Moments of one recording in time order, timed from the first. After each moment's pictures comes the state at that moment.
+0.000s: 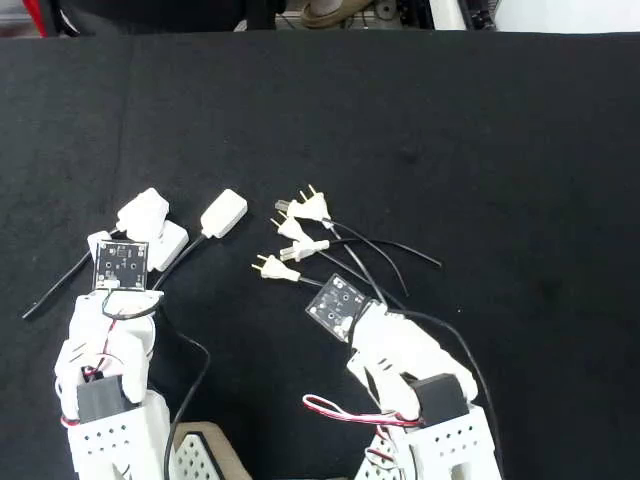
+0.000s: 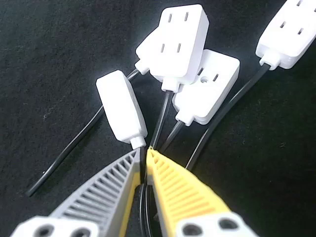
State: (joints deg) left arm -21.2 -102.6 96.3 55.4 -19.8; right arm -17.3 -103.2 96.7 74.7 34.2
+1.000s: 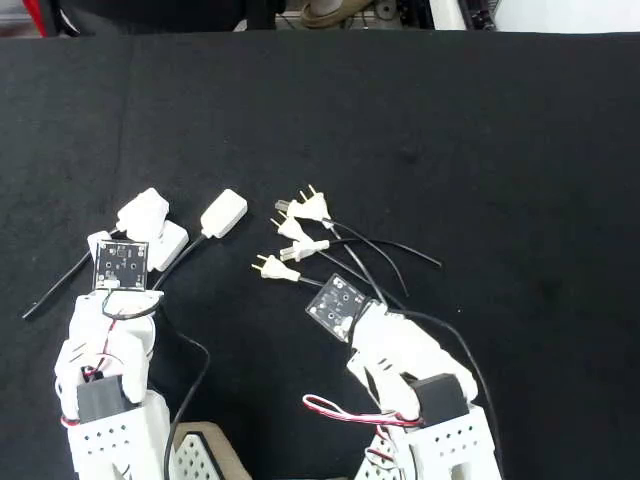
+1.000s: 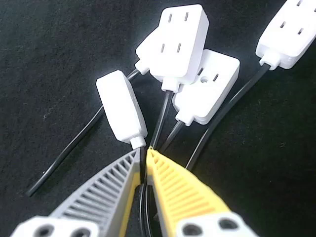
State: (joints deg) left arm -21.2 -102.6 96.3 55.4 -19.8; right arm -17.3 -103.2 96.7 74.7 34.2
